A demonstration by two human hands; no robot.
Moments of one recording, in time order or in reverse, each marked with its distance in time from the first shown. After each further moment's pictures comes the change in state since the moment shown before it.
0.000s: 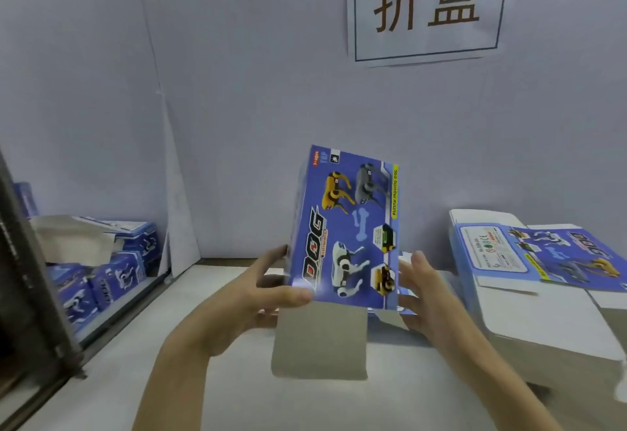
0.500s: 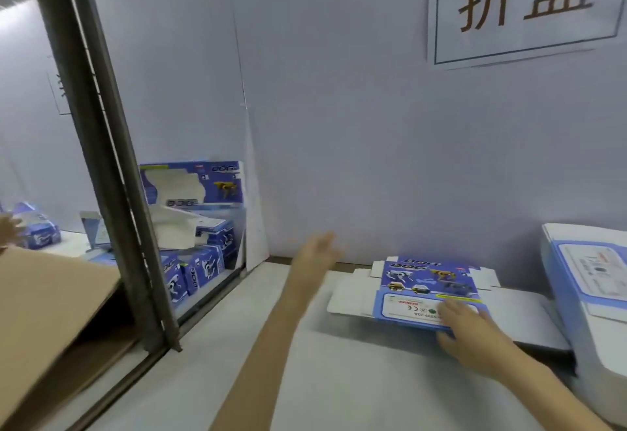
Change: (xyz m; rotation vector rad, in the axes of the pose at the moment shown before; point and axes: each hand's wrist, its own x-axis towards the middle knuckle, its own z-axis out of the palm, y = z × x) left_hand 0.066 -0.032 -0.036 0.089 0.570 0.195; right_hand 0.070 0.072 0.002 -1.434 -0.104 -0.143
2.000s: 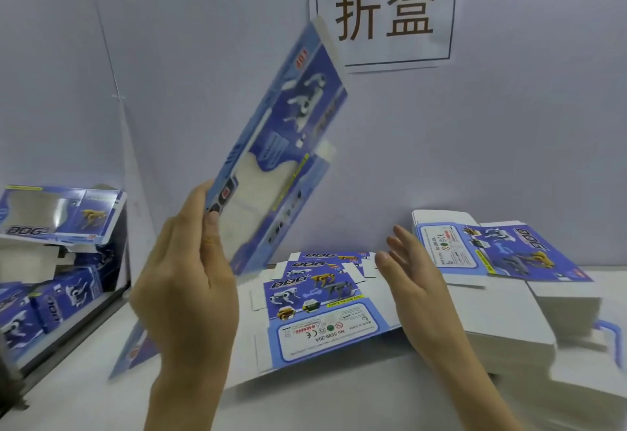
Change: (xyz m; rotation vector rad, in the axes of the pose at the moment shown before) left_hand -0.097 0.084 0.041 0.500 0.723 0.898; right_hand -0.093 -0.016 -0.092 1.179 0.581 0.090
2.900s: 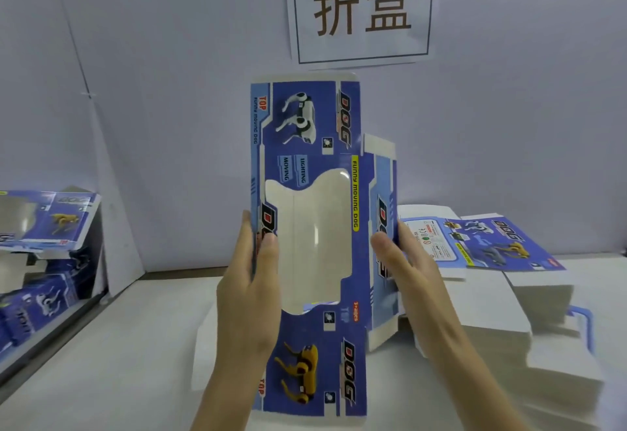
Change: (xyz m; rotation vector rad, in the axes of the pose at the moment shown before) left_hand -0.031 0.026 0.035 -0.662 -0.570 -0.769; right_hand 0.002 -0.007 -0.014 0.267 -0.103 -0.086
